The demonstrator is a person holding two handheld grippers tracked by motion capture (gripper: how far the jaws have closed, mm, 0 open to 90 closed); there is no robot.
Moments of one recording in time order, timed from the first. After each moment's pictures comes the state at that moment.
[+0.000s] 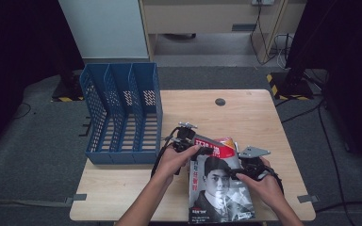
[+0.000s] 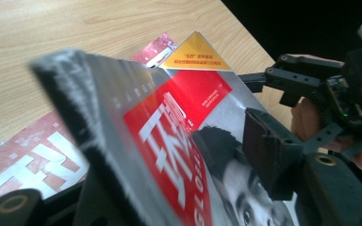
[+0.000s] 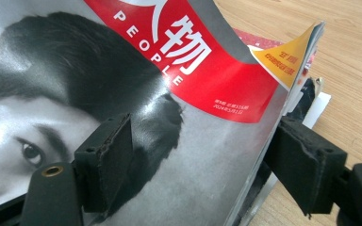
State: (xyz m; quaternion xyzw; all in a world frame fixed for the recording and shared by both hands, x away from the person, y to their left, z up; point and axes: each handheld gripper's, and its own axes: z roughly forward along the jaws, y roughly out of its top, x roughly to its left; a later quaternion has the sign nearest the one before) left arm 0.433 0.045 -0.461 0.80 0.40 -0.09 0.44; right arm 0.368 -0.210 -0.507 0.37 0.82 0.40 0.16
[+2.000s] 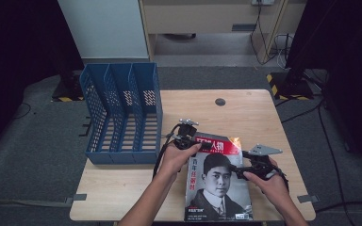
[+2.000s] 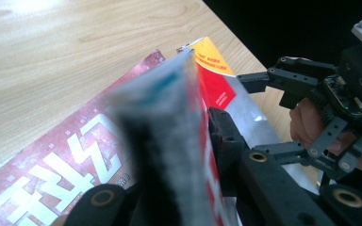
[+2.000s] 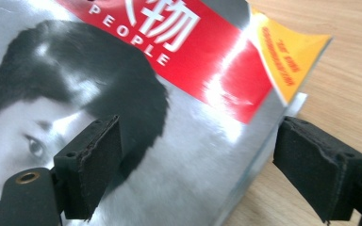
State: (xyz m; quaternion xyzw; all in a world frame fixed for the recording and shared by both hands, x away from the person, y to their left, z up) left arm 0.435 0.046 -0.444 0.79 0.39 -0.08 0.46; right arm 0.367 -0.233 -0.498 0.40 0.79 0.45 0.14
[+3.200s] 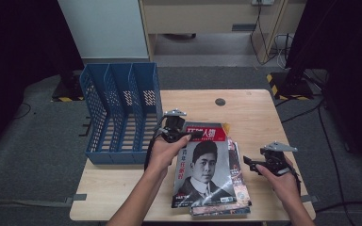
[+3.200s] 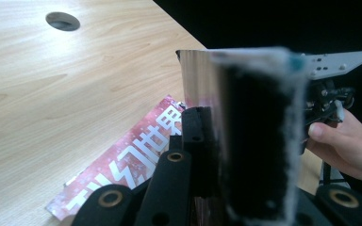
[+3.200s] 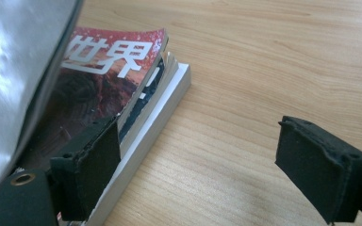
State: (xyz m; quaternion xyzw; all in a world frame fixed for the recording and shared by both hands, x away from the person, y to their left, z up) left arm 0.429 0.080 -0.398 0.78 0.38 -0.02 0.50; right arm 0.380 -0.278 -0.508 0.49 0.75 0.40 0.19
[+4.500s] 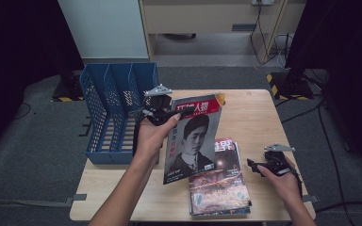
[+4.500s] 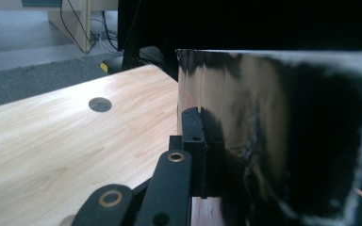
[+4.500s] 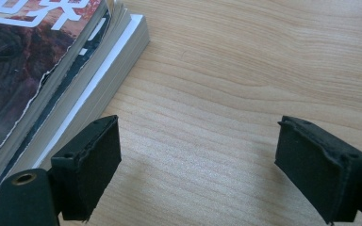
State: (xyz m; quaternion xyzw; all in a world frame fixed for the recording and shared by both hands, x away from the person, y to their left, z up) left arm 0.425 0.107 -0.309 0.74 0.36 0.06 0.56; right arm 0.386 -0.288 -0.526 0.52 0.76 0.34 0.19
